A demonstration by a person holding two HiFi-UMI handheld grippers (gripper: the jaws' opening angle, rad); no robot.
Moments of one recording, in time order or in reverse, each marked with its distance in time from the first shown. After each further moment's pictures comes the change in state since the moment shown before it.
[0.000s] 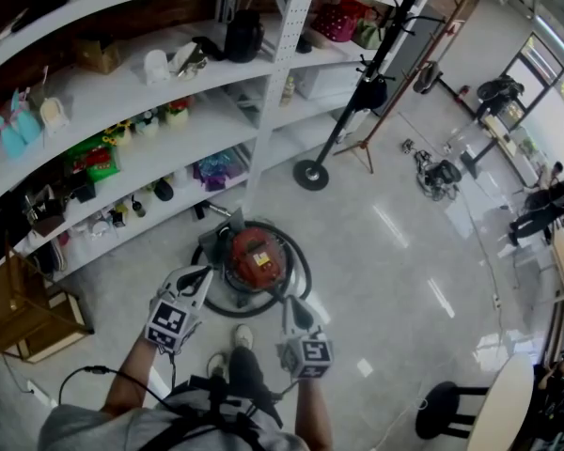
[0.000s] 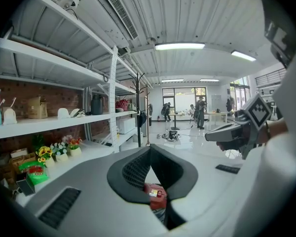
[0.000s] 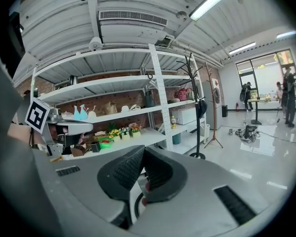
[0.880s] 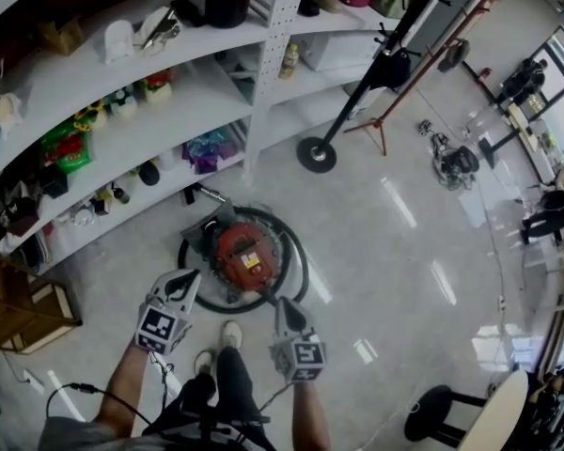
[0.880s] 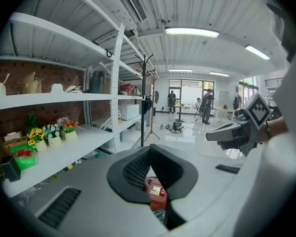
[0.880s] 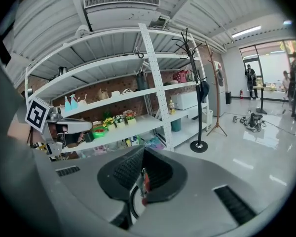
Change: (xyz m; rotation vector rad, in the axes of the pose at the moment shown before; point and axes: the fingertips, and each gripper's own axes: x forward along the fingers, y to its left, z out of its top) left arm 0.135 0.028 -0.077 -0.056 0.131 0.015; right arm 0.118 -0.099 -0.050 0.017 0.144 0.032
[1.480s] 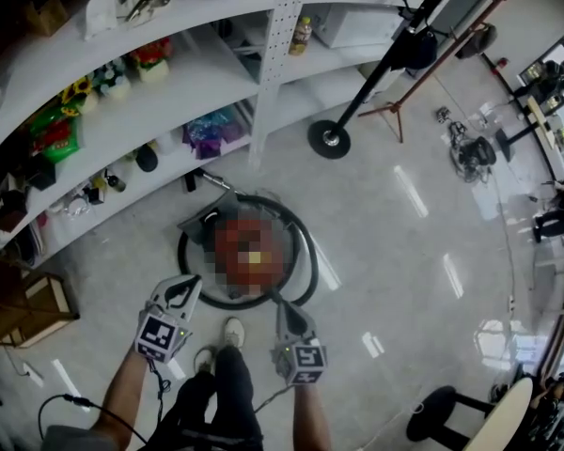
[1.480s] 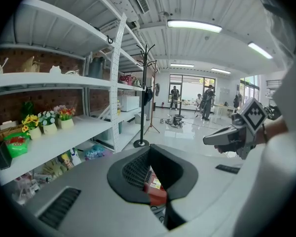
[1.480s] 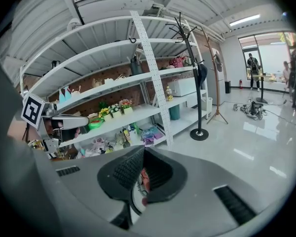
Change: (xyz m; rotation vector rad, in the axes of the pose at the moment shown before) left arm 0.050 0.003 -0.070 -0.066 0.045 0.000; right arm 0.061 -0.035 -0.080 0.044 0.085 0.012
